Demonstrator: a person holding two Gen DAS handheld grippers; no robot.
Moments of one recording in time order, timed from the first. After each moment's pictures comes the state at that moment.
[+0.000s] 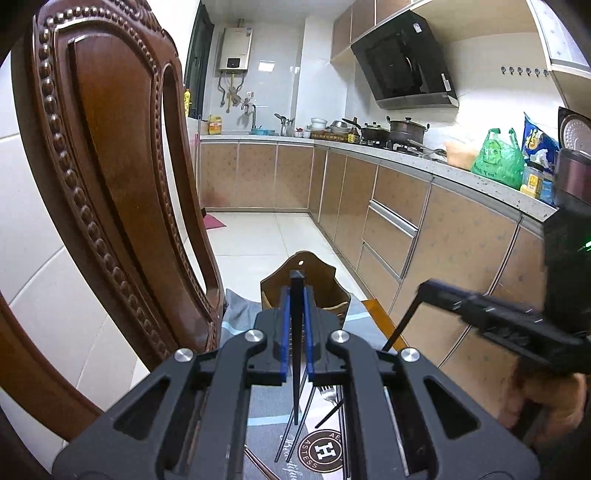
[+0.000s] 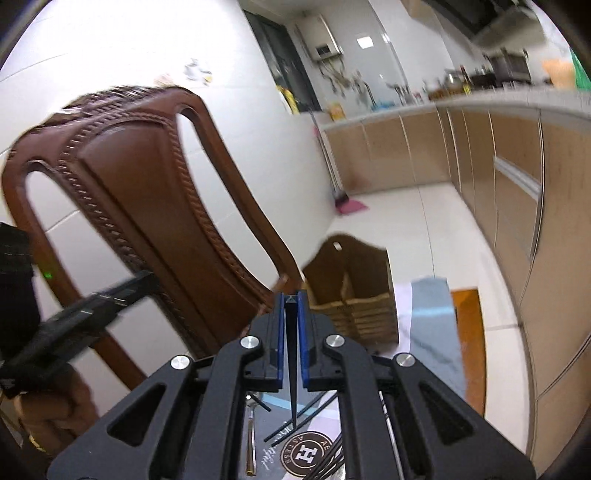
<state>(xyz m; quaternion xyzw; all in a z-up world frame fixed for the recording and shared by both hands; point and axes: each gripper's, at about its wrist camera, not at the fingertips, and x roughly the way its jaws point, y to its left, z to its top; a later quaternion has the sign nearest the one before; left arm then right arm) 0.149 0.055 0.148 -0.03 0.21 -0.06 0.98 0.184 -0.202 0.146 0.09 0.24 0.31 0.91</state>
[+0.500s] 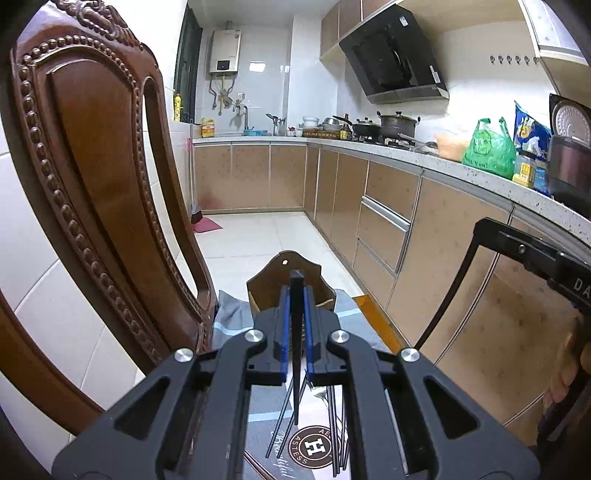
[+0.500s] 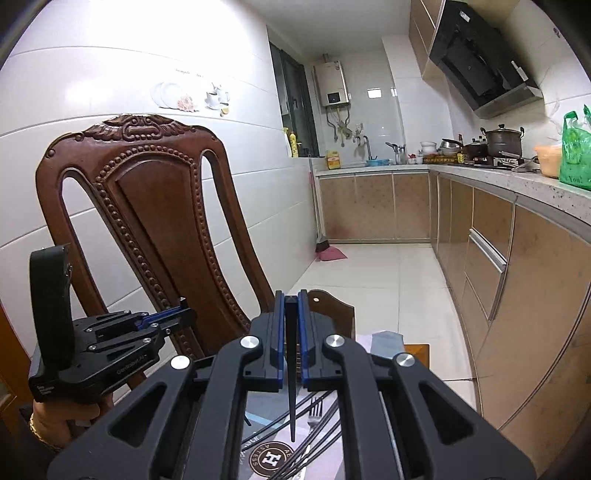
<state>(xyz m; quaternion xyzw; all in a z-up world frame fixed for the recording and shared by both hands) 0.141 0.037 0.154 -0.01 0.22 -0.07 0.97 0.133 -0.232 0.196 0.03 0.17 0.27 0.95</state>
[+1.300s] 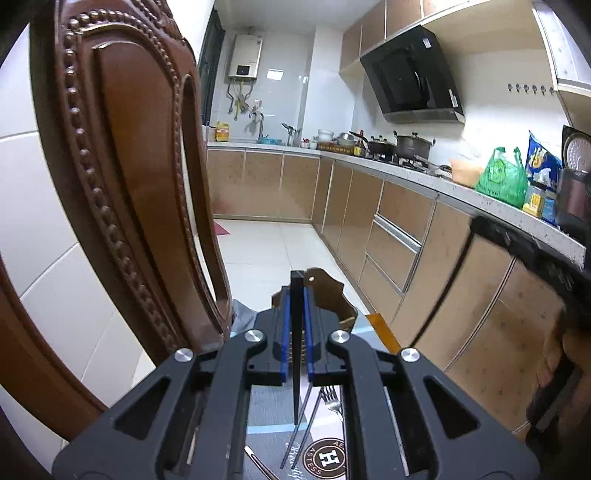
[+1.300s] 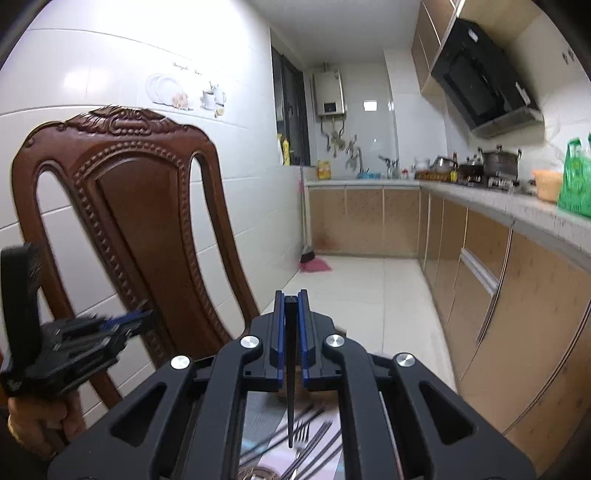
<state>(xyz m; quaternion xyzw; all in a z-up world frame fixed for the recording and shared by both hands) 0.145 0.086 0.167 -0.05 0.19 -0.05 0.98 0.166 -0.189 0.218 0.00 0.14 0.24 0.96</state>
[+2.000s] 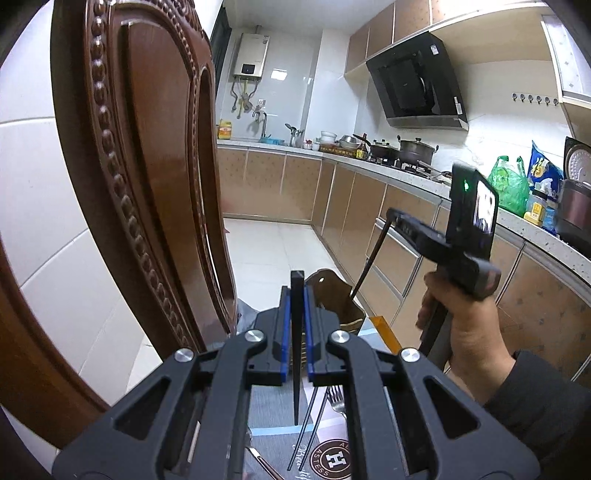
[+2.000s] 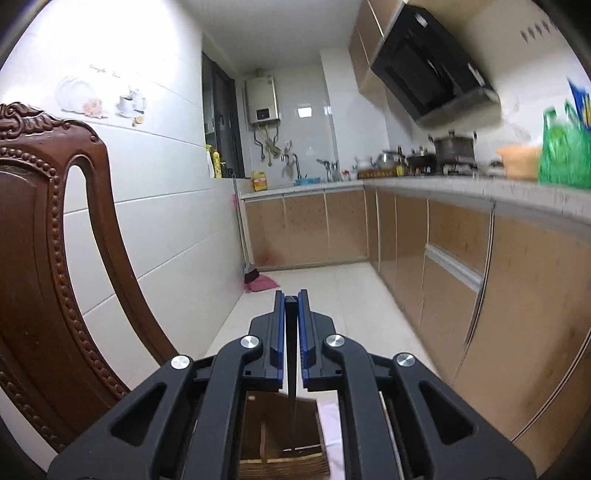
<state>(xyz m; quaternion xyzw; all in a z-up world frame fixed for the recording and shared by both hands) 0.157 0.105 0.163 -0.07 0.20 -0.05 0.98 0.325 -0.156 0.152 0.08 0.16 0.13 0.98</state>
